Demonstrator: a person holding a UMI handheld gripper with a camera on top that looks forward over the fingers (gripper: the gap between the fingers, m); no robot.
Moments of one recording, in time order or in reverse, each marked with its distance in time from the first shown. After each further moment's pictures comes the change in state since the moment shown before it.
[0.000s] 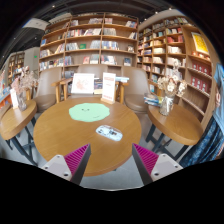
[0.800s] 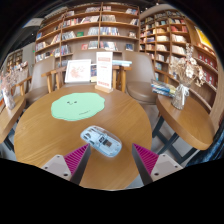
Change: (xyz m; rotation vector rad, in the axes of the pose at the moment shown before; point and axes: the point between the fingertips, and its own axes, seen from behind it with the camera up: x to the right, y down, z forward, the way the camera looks) arm 0.023 0.014 0.156 -0.127 -0.037 0.012
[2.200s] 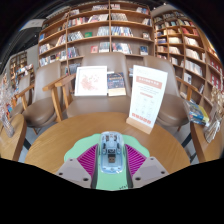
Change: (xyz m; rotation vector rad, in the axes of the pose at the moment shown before) arm -0.145 -0.180 0.148 0.016 -0.102 0.000
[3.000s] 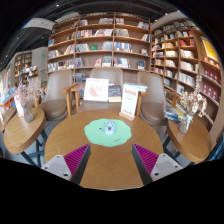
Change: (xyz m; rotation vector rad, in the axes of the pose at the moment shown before) arm 0.001 0.069 -0.257 0.113 0.028 -0.057
